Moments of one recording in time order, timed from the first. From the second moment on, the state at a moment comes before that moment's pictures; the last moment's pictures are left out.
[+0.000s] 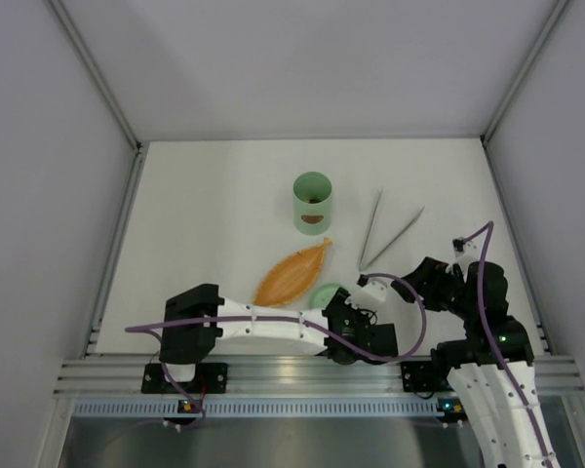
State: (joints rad) left arm -1.53 1.85 1.43 -0.90 -0.79 -0.87; right arm 0.10 0.34 0.54 -0.77 -0.37 0.52
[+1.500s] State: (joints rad) left arm -1.48 1.90 1.35 -0.65 -0.67 -0.63; right arm 0.10 0.26 0.64 -0.79 -0.26 0.52
